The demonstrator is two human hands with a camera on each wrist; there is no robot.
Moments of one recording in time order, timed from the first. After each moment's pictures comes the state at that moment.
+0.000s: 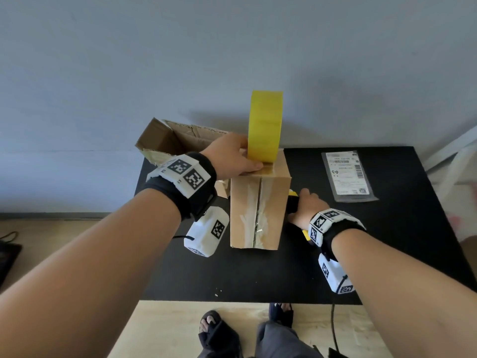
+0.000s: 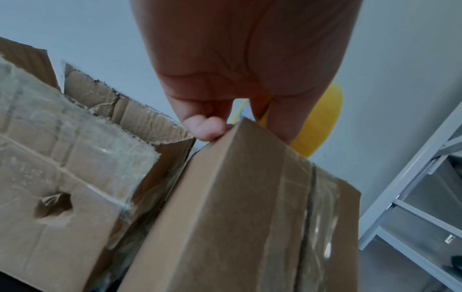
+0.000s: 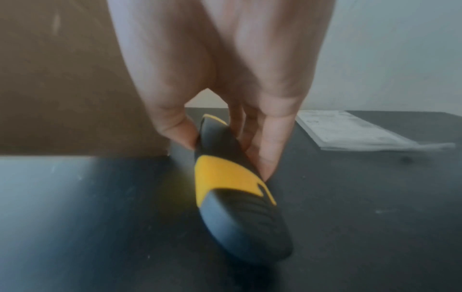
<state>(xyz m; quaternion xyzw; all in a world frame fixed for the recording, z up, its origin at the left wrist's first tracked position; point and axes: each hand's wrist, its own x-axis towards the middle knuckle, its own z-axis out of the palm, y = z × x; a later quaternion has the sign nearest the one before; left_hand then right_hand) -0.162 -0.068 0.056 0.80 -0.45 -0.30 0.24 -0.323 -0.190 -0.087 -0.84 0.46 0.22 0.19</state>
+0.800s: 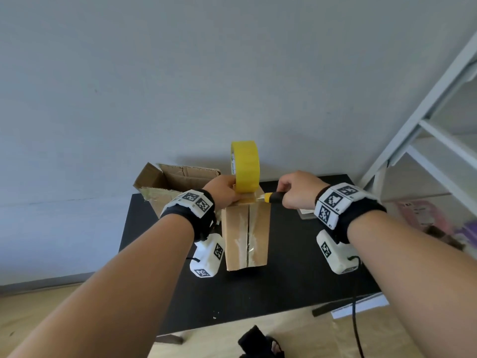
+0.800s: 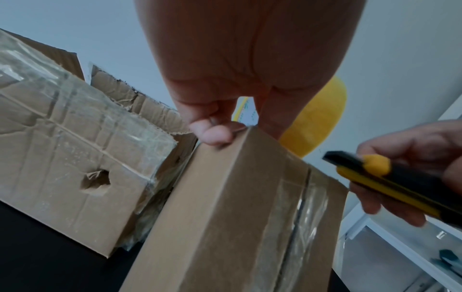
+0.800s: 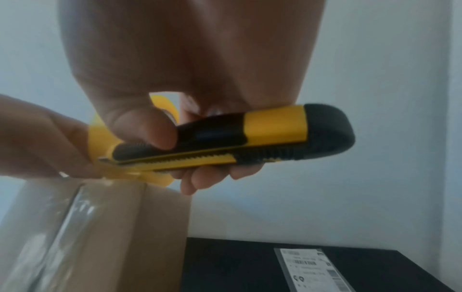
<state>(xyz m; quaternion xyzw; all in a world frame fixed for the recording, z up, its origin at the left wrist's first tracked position) -0.182 -0.042 0.063 0.76 -0.46 -0.34 0.30 -0.345 -0.154 0.096 -0.88 0.40 0.08 0.23</state>
